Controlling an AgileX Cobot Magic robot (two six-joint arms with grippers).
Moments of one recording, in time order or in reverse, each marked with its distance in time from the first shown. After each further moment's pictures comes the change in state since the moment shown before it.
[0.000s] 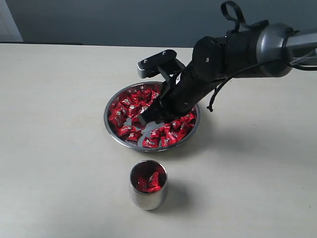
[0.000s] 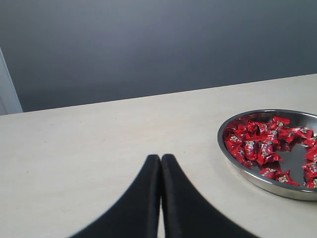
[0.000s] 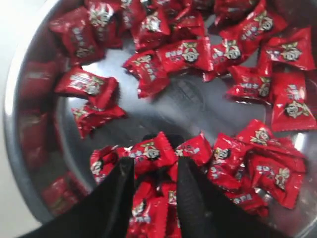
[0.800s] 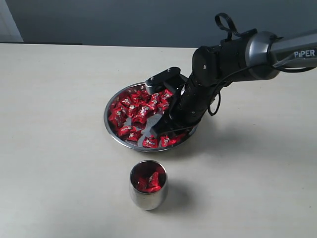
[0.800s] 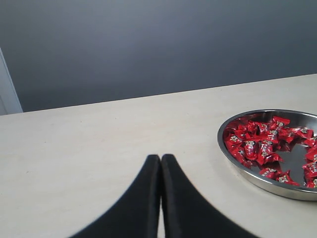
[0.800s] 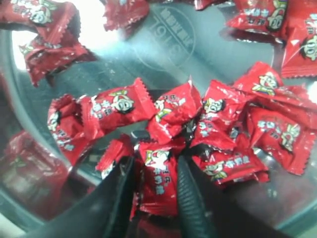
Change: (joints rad) left arm 0.000 0.000 0.000 0.000 -0.002 0.000; right arm -0.030 0.077 -0.020 -0.057 0.117 0.002
